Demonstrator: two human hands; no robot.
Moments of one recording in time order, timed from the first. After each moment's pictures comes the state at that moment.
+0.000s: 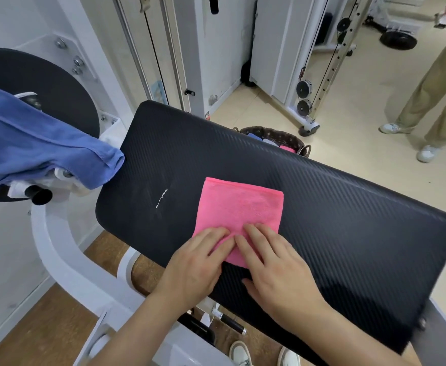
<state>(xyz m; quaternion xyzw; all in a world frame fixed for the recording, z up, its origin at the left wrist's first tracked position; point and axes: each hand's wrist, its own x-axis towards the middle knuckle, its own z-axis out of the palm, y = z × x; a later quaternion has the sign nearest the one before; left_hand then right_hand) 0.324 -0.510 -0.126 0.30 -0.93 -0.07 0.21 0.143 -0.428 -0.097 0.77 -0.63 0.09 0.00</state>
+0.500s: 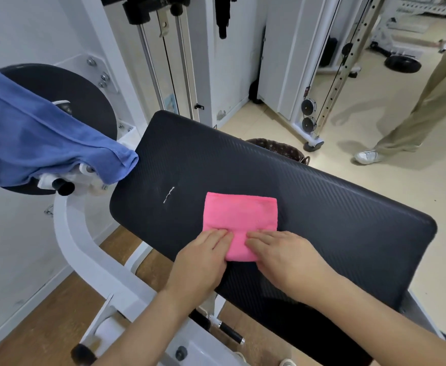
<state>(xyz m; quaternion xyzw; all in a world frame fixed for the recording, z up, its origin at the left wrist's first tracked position) 0.313 -0.480 -0.109 0.39 -0.90 -0.05 0.18 0.113 -0.432 -0.071 0.83 -0.55 0.06 -0.01</state>
